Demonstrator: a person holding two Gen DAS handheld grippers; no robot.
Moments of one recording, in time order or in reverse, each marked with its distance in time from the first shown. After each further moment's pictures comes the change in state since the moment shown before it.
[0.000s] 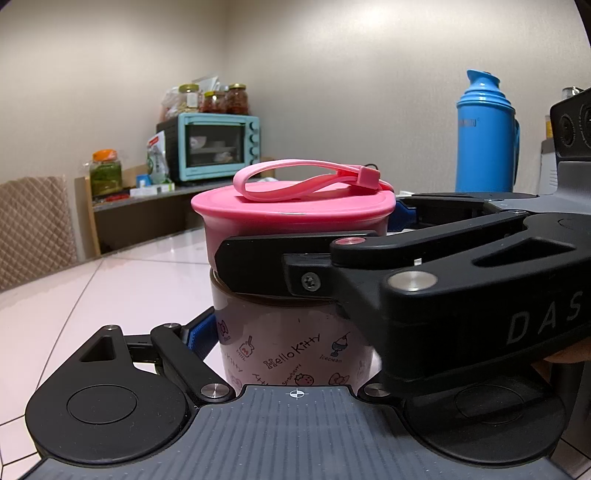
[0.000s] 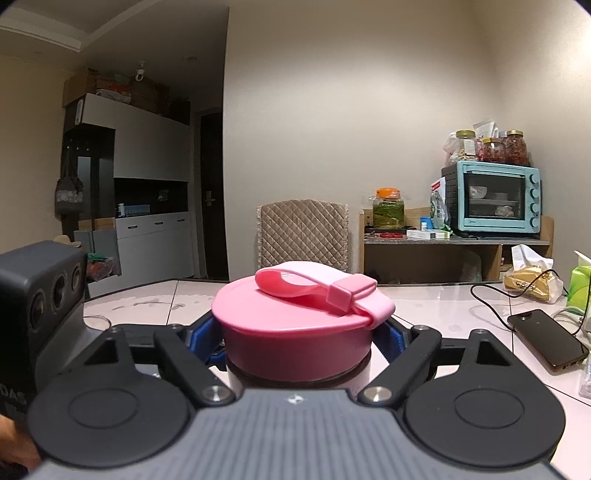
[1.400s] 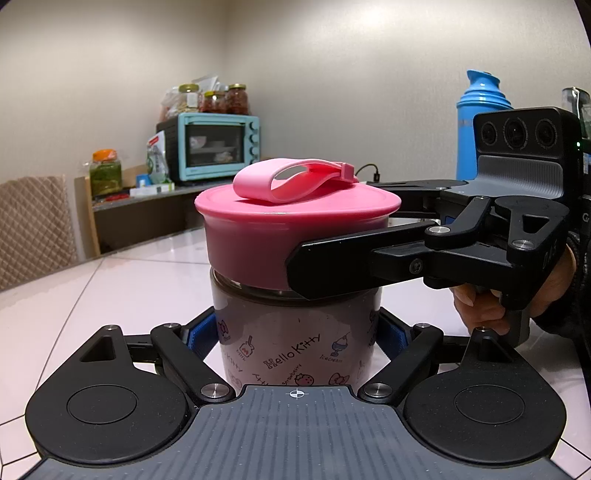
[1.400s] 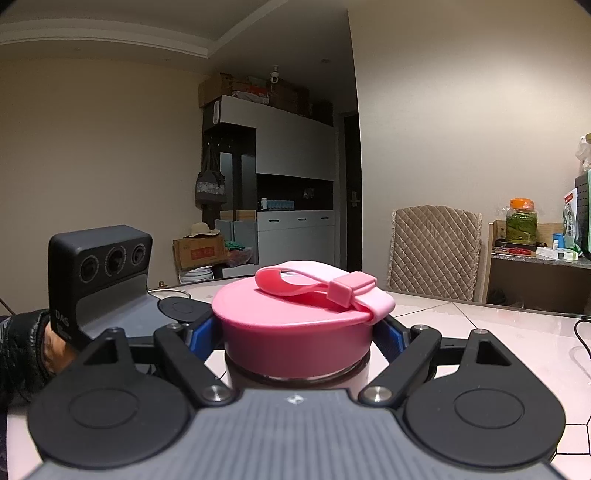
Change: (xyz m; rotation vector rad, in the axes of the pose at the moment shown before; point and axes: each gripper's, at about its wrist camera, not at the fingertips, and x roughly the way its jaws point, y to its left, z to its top) left arm 0.000 0.002 -0.001 0.001 0.000 0.000; right arm 0.009 -0.067 0.011 -0.105 0.002 0.510
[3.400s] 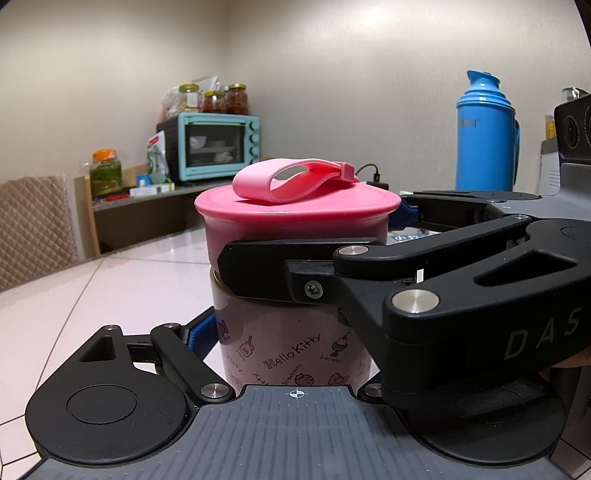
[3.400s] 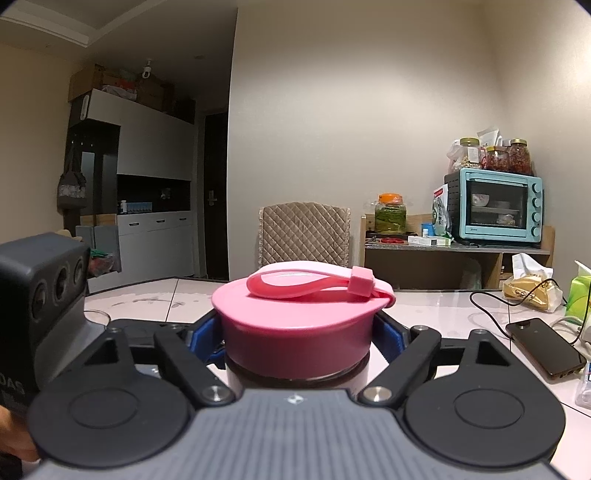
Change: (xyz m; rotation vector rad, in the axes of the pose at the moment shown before) left arm 0.000 -0.001 0.000 0.001 -0.001 0.002; right arm 0.020 0.075 -0.004 0.074 -0.003 -0.526
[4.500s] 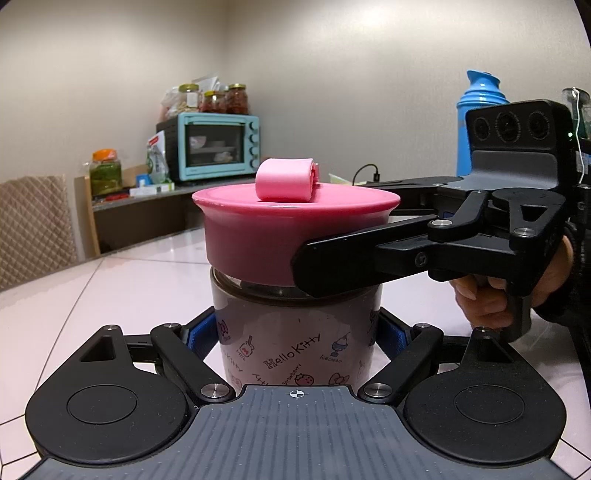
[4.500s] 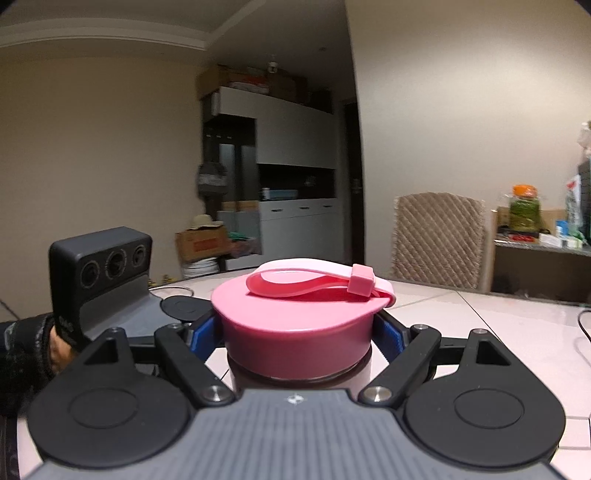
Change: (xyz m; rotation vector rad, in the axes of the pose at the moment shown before) left arm 0.000 -0.001 0.000 0.000 0.000 0.000; right arm 0.017 -0.078 0.016 -0.070 0.040 0.569
